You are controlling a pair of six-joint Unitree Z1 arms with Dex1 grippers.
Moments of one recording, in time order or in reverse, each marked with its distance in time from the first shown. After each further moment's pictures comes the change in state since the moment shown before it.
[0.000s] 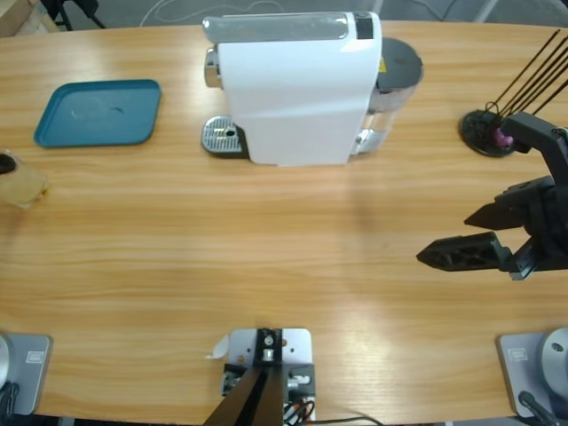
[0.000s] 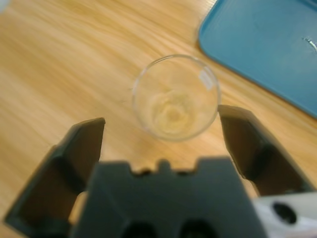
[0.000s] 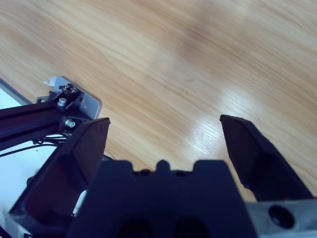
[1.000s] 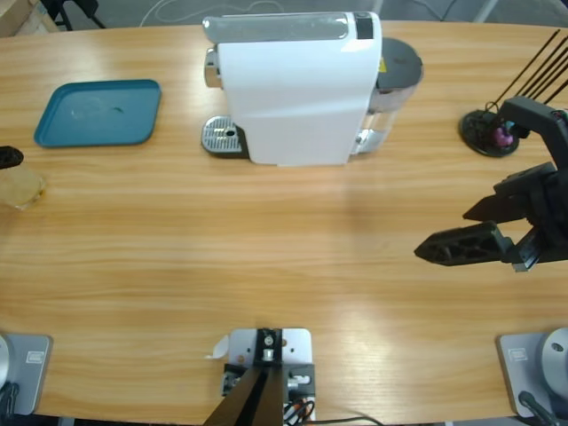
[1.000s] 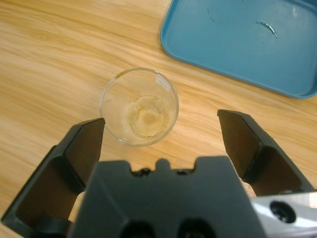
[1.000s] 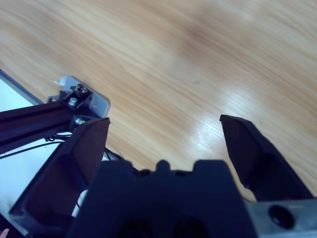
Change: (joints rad) arm 0 0.090 -0.107 0.002 -0.097 -0.134 0.335; arm 1 0.000 0.047 -0.096 0.085 0.021 -0.016
